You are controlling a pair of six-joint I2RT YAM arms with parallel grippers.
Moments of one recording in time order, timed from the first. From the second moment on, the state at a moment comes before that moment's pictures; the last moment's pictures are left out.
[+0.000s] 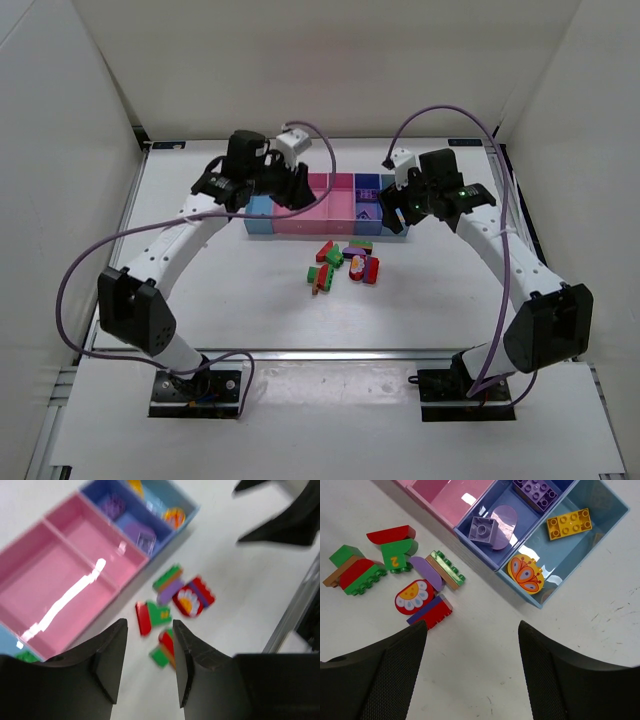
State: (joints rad) left arm -0.43 1.58 1.50 -0.43 0.54 0.02; right arm 0.36 1.43 1.28 -0.65 -0.26 -0.28
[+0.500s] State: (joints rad) left arm -0.57 1.56 1.20 -0.58 0.34 0.20; right arm 0.35 1.47 1.28 -0.64 -0.25 -0.30
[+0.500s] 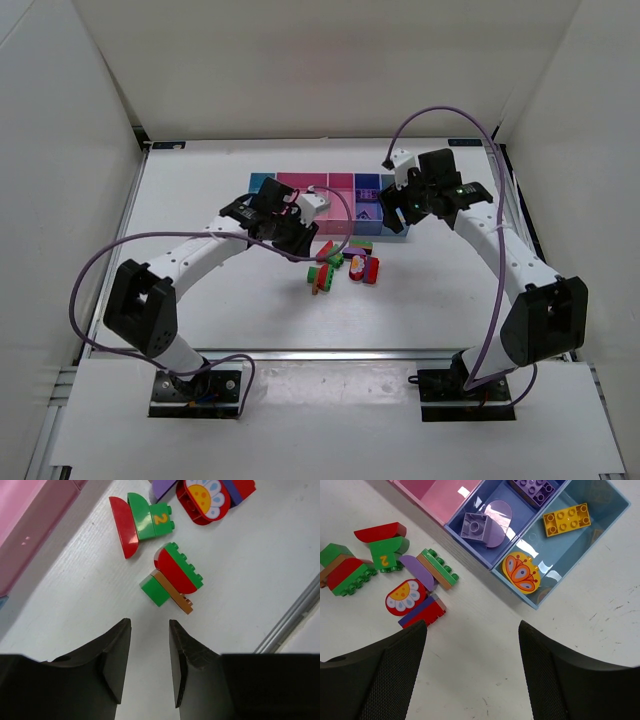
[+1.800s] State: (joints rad) left arm -0.61 1.91 1.32 -0.42 0.33 0.23; right arm 0.31 1.39 1.23 -0.64 -0.21 -0.28
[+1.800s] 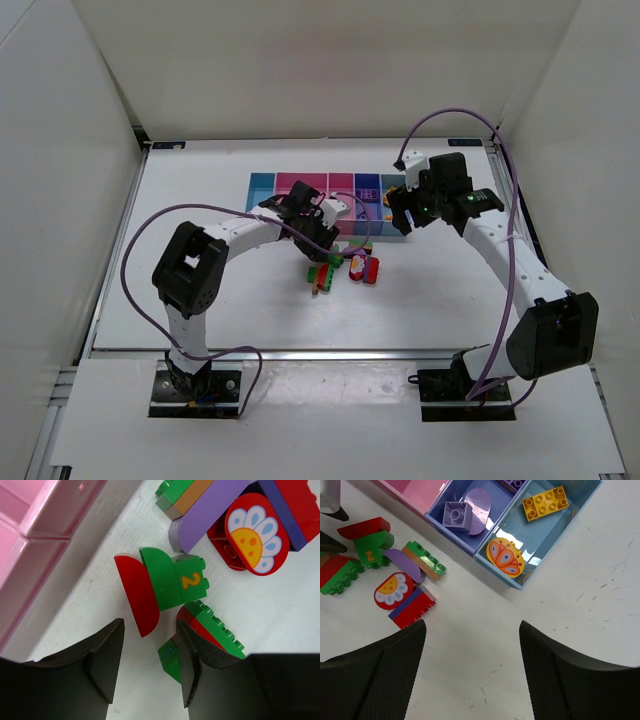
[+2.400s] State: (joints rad) left arm -0.61 1.99 1.35 -0.39 0.33 0.27; right arm 0.31 1.39 1.23 -0.65 -0.19 -0.27
